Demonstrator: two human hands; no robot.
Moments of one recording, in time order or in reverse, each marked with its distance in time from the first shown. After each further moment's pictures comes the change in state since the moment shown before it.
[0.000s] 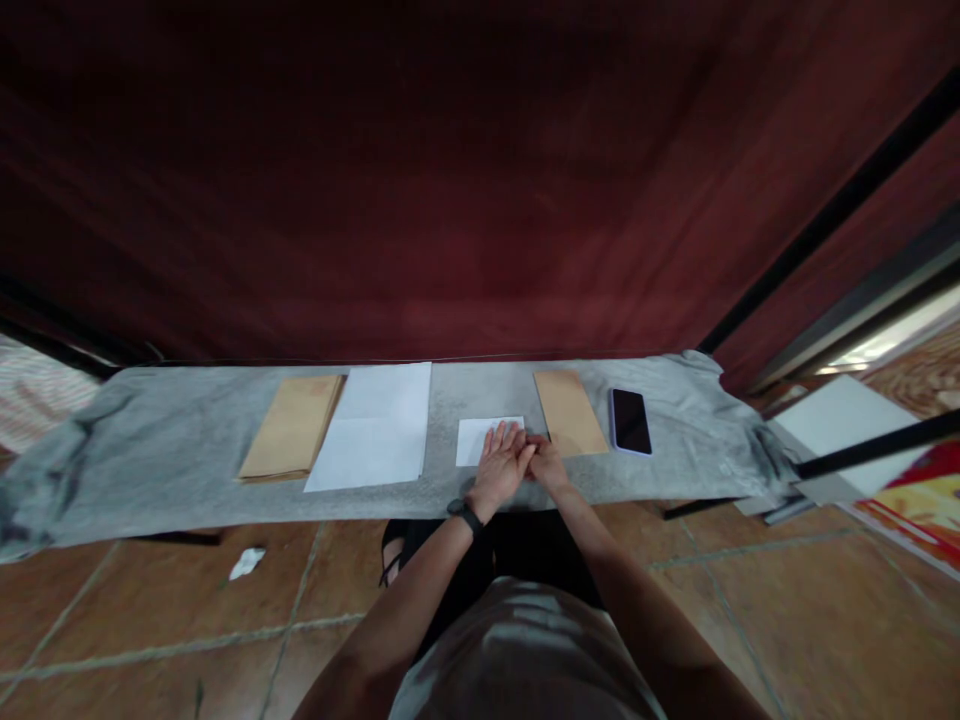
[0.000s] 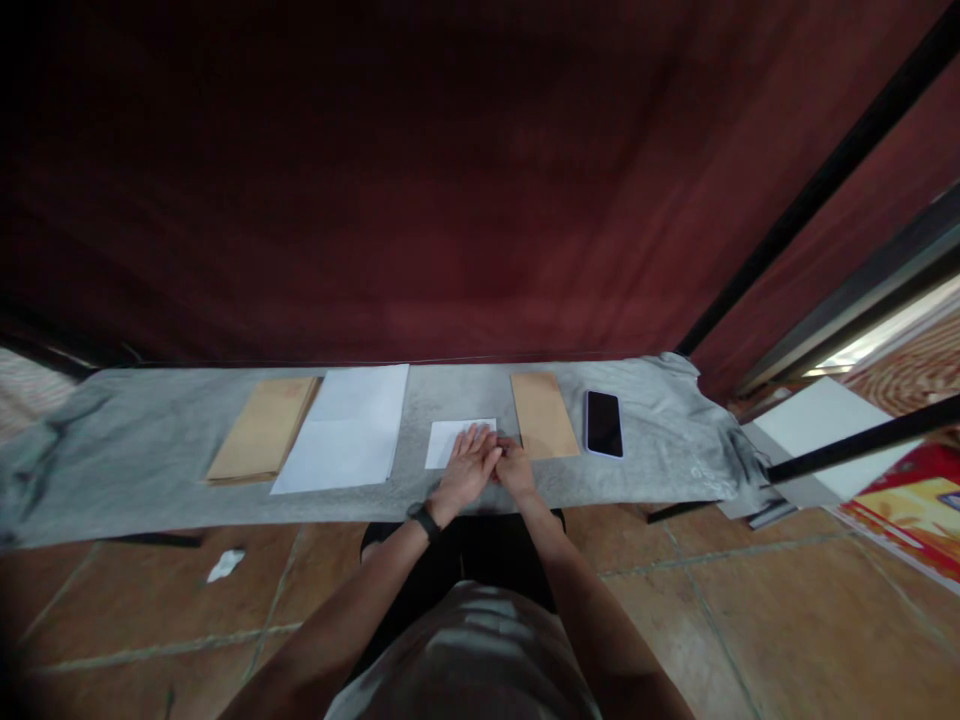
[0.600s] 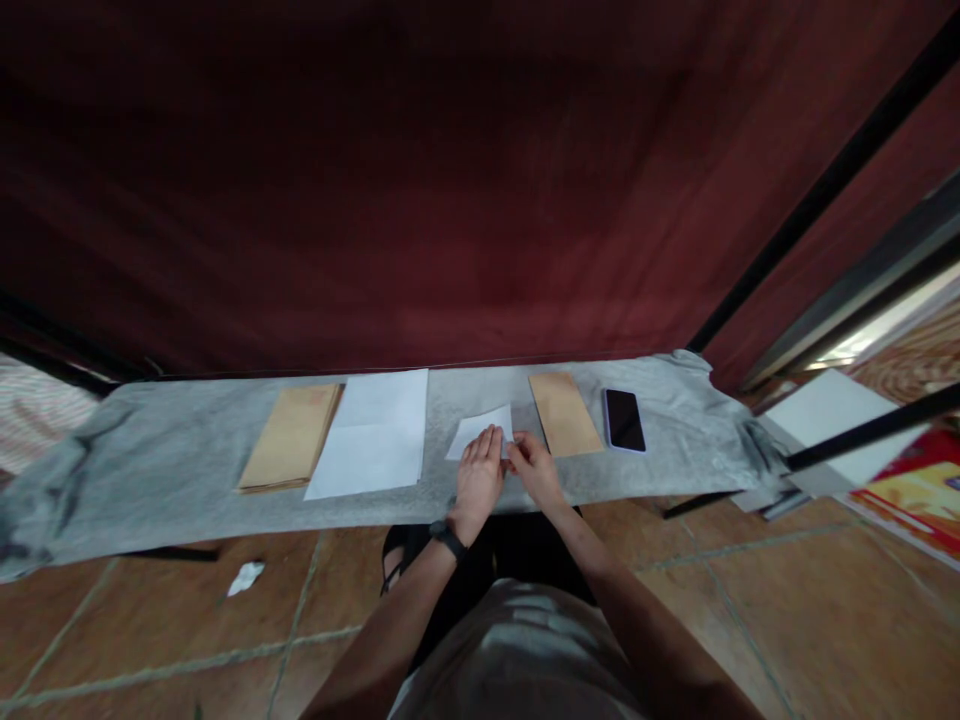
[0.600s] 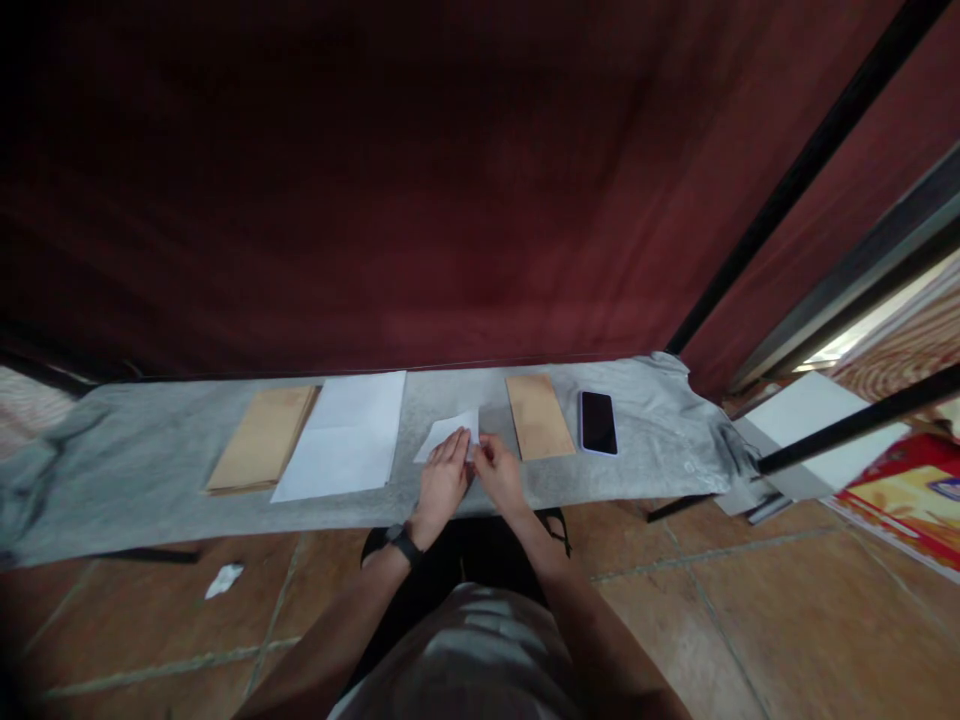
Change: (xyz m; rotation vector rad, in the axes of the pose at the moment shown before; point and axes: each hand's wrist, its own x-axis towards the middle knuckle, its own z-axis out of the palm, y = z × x) left_hand -0.030 0.002 -0.037 -0.054 0.205 -0.006; right_hand -0.034 -0.028 0.006 0.160 -0.031 -0.264
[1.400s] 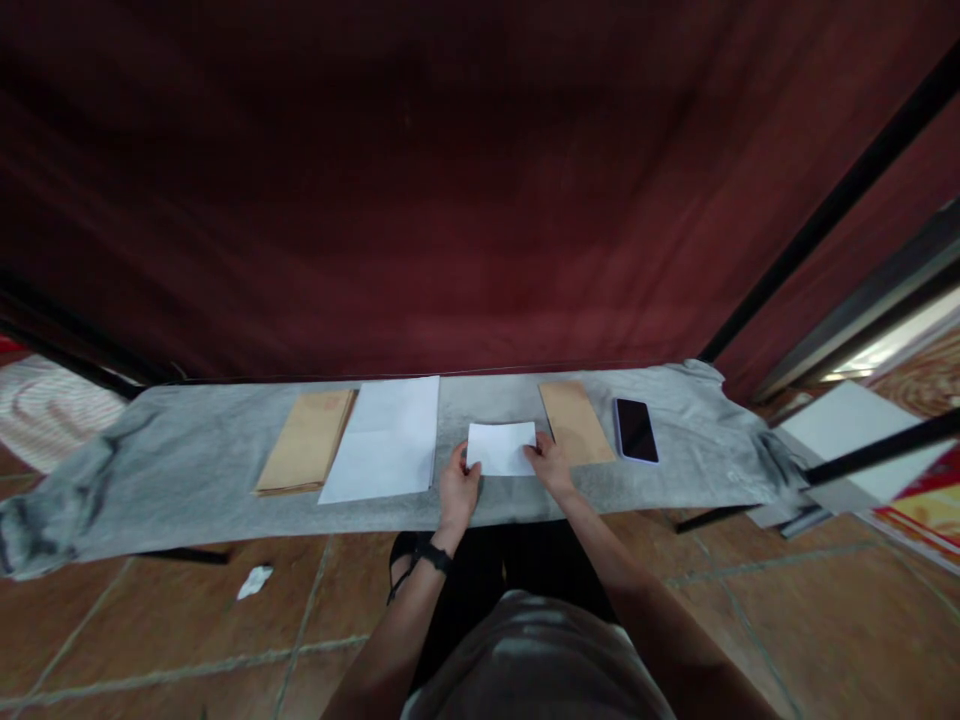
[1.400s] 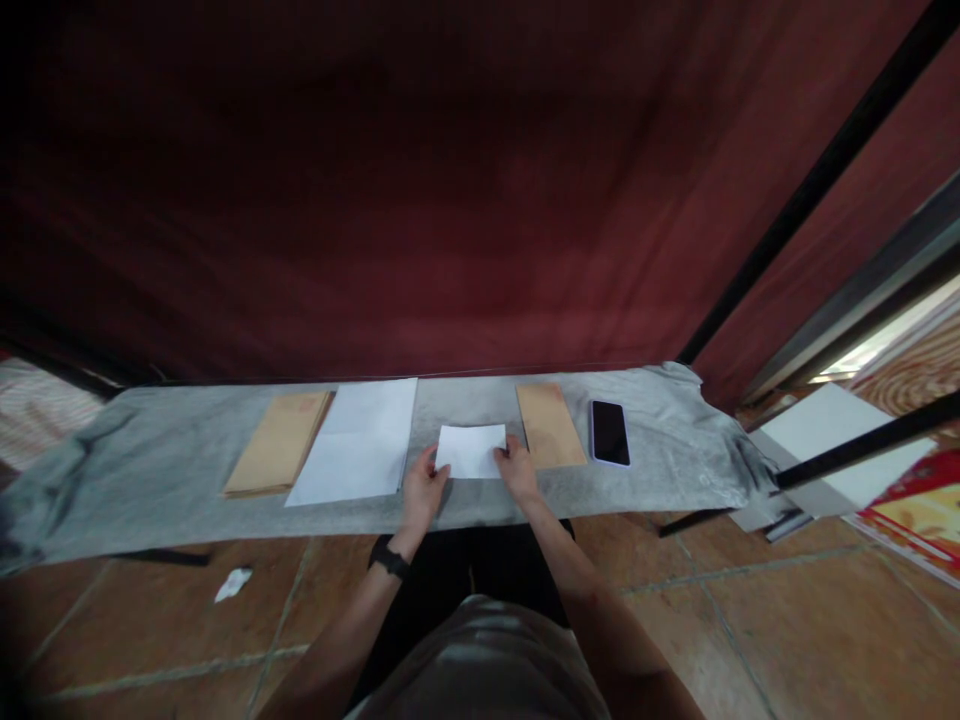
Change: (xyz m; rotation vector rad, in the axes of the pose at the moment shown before) left_hand -0.007 -0.061 -0.002 -0.461 0.226 -0.493; right_hand 0.034 0.011 -0.010 -0.296 0.122 0.037
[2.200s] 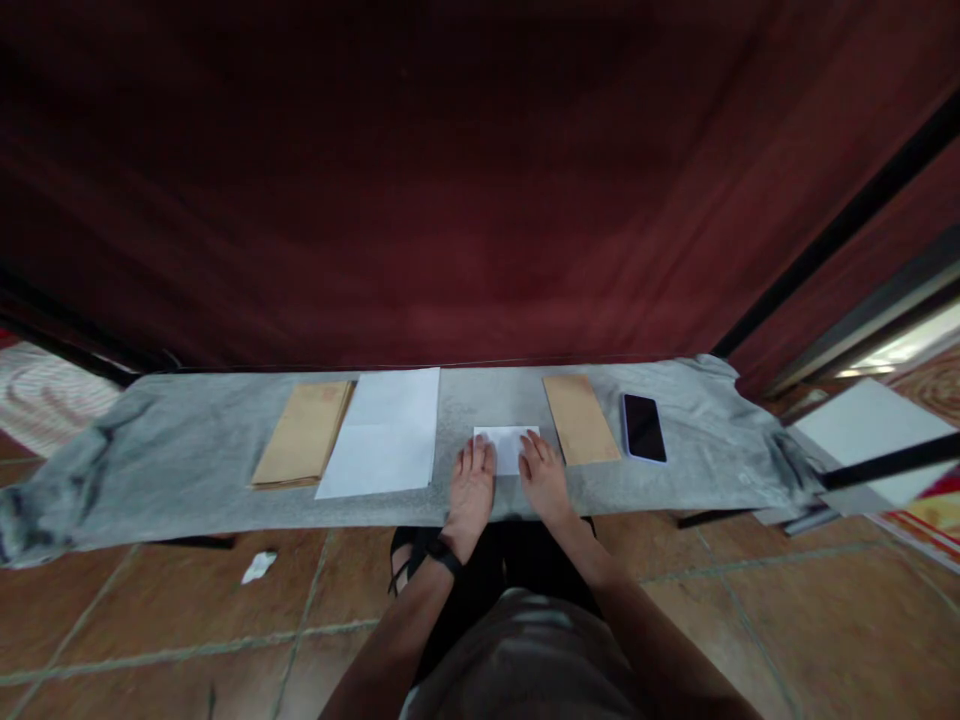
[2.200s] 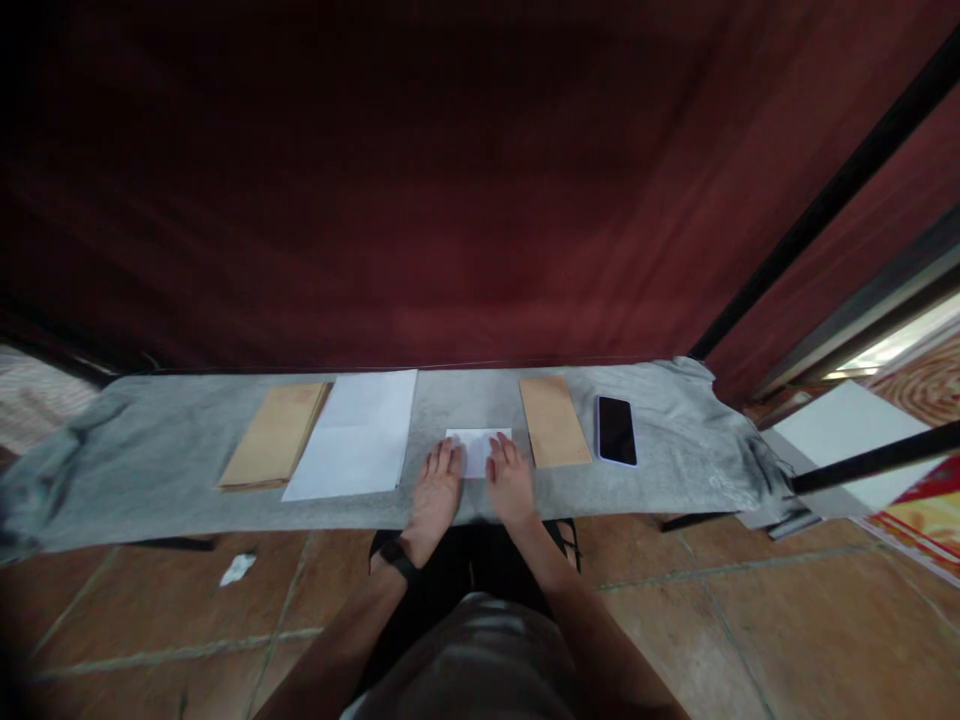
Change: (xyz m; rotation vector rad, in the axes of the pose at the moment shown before) left_hand -0.021 0.012 0.011 1.044 -0.190 0.519; right_hand -0.031 0.023 0.021 -0.613 0.098 -0.542
